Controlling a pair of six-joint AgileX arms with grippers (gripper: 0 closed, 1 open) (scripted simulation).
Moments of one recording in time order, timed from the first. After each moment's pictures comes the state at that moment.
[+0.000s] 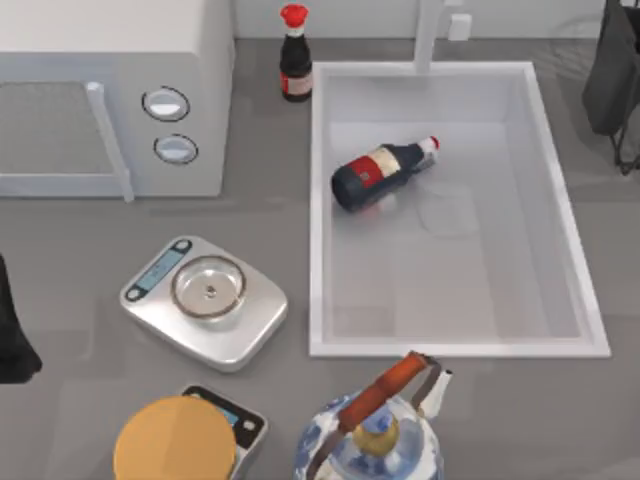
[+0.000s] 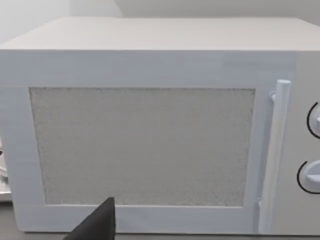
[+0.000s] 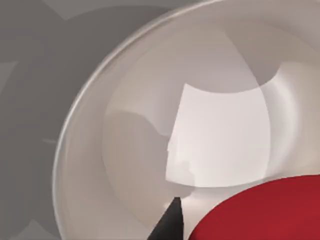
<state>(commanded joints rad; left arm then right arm) 0.00 0.00 0.00 0.00 0.00 0.00 -0.29 1.55 1.04 -0.98 0.01 -0.28</state>
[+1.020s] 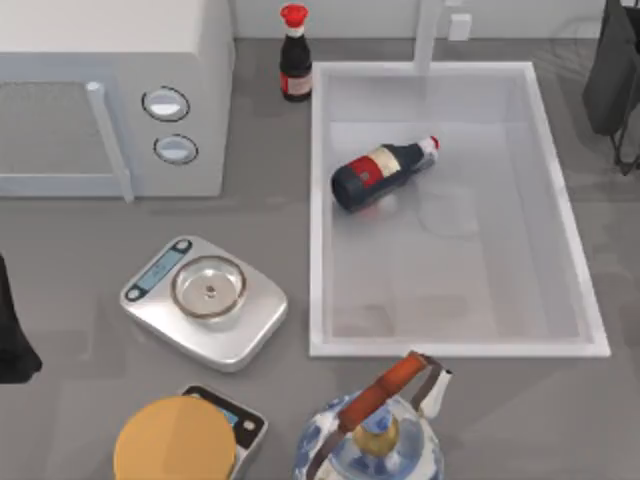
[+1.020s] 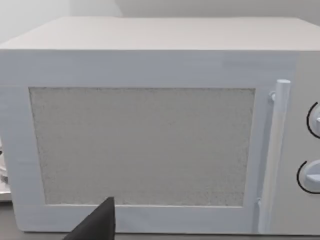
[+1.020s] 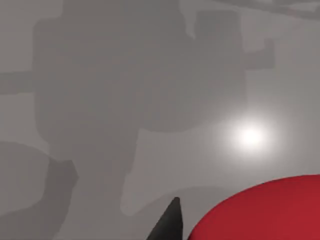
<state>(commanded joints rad) 0.00 0.00 0.00 0.00 0.00 0.00 -0.05 1.56 1.04 -0.59 0.19 -0.22</state>
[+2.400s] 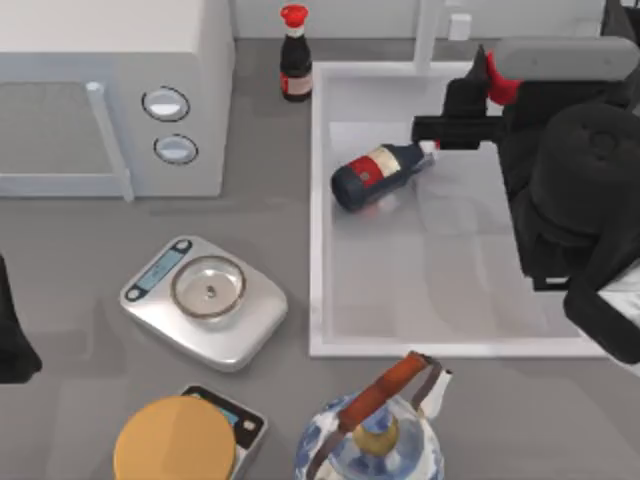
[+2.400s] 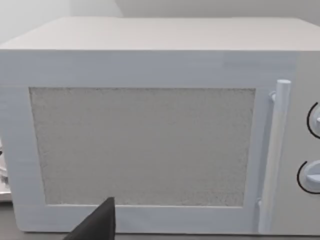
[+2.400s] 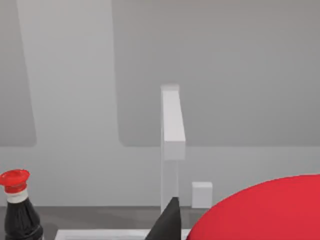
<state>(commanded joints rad) 0.00 0.00 0.00 0.00 0.00 0.00 0.65 1.60 0.71 0.88 0.67 0.02</state>
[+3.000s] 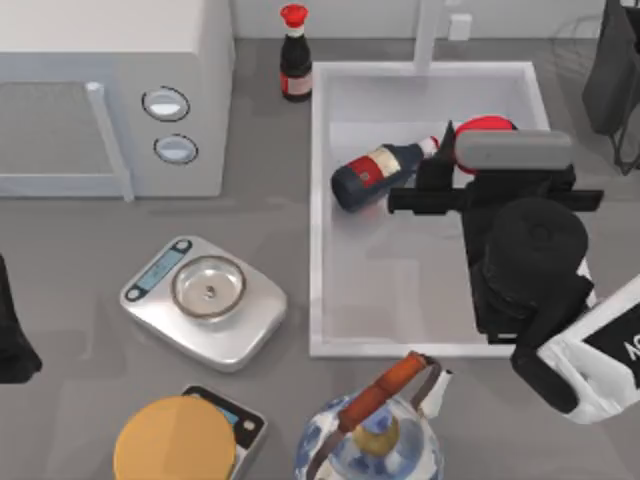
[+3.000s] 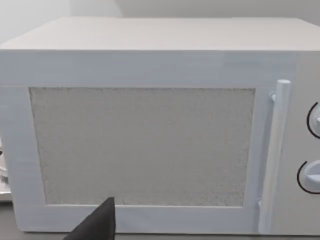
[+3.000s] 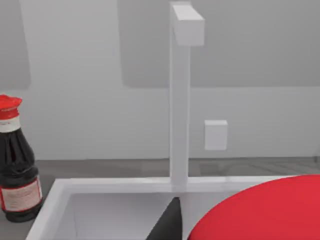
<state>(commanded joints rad) 0.00 0.00 0.00 0.00 0.00 0.00 0.65 2.00 0.66 1.34 0.69 0.02</state>
